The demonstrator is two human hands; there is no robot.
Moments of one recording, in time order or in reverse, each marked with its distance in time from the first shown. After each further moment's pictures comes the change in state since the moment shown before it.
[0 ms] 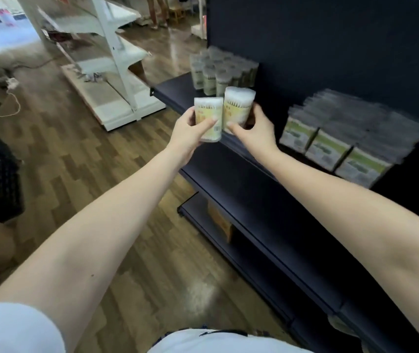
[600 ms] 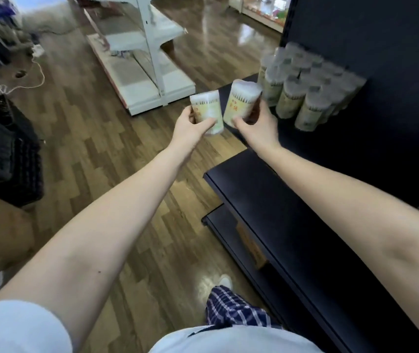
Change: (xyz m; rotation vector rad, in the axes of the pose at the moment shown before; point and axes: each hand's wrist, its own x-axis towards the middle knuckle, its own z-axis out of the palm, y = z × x) left_hand 0.188 -0.016 -0.185 0.184 0.284 -0.018; right_hand 0.197 0.015 0.209 -0.051 -0.080 0.014
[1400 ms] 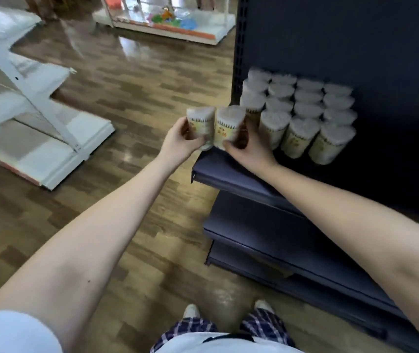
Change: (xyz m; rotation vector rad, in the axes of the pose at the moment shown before) left_hand 0.269 -0.006 0.008 0.243 -0.619 0.186; right_hand 0.150 0.032 0.066 -0.336 0.315 0.119
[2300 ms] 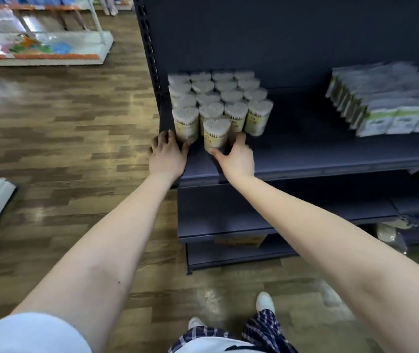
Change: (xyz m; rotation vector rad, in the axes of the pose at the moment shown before) left_hand 0.007 -0.002 0.060 0.808 -0.201 0.276; right_hand -0.068 -0.015 -0.006 -0.192 0.463 0.645
